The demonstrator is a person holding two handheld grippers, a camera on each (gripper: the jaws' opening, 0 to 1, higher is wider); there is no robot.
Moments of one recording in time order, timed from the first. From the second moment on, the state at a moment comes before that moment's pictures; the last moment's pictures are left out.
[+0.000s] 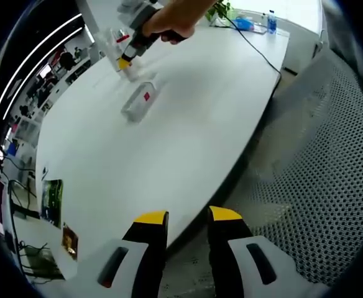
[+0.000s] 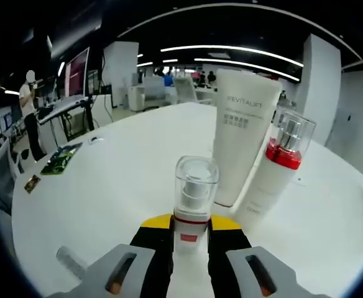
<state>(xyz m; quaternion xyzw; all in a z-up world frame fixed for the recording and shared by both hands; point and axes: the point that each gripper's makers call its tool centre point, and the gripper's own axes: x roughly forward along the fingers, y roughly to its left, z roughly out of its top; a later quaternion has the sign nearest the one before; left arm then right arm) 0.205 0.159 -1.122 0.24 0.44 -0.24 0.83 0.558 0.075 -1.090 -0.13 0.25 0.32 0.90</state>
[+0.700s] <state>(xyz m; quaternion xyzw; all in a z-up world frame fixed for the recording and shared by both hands) 0.205 0.161 -1.122 0.24 0.44 -0.24 0.83 0.589 0.072 -1.090 -0.10 0.28 0.23 0.93</state>
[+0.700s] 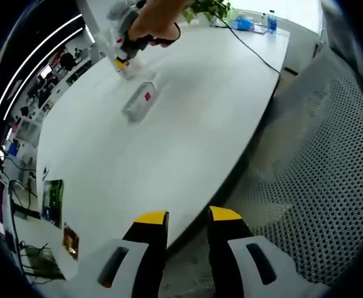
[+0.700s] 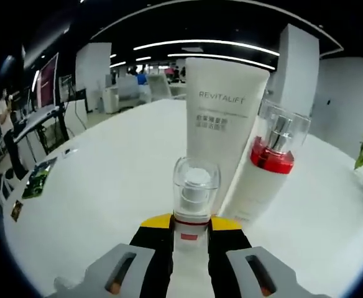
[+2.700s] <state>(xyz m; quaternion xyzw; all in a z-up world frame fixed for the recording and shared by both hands) 0.356 0.131 -1.077 0.19 0.38 -0.29 0.86 0.356 -0.060 -1.026 0.04 0.27 0.29 0.92</state>
